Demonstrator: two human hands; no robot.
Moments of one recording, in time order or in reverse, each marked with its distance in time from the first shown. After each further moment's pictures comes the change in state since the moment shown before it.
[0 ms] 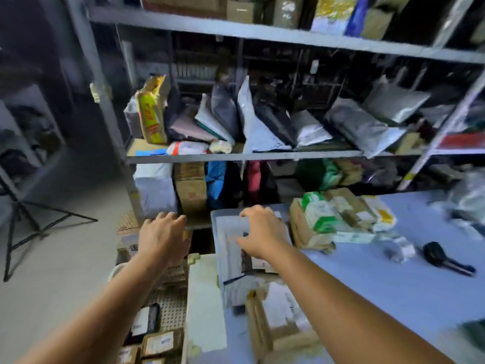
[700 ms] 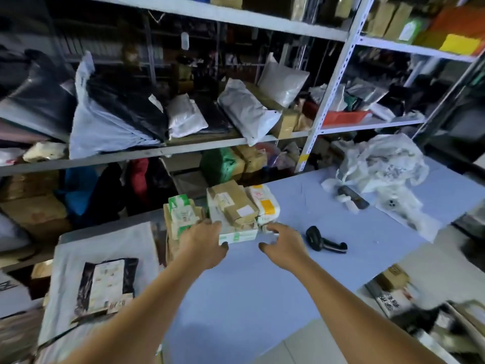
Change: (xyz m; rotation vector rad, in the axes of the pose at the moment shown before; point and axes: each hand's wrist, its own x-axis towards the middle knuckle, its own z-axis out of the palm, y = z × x) left_hand 0.105 0.481 0.023 -0.255 -0.204 0.353; right_hand -0.063 0.450 -0.085 0.393 0.027 0.570
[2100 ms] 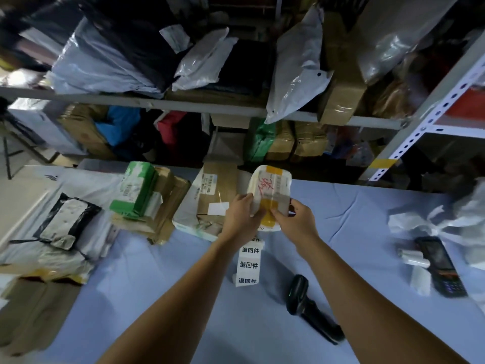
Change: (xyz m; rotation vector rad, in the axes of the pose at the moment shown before) left_hand 0.285 0.197 0.134 -0.681 0.296 -0.570; right_hand 0.352 0.152 -0.052 0.394 -0.357 -0.174
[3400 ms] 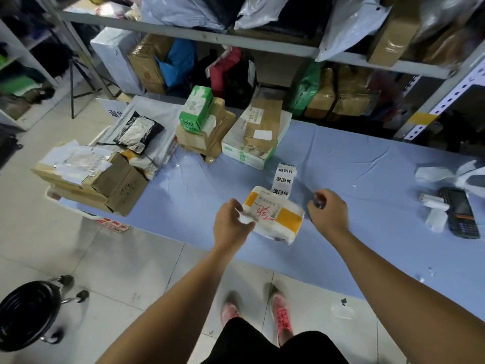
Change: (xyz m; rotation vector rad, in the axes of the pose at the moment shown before) left_hand -0.271 -0.086 -0.003 -0.076 0.279 -0.435; right_hand -0.167 0.099 -0.008 -0.373 0.024 -0.190
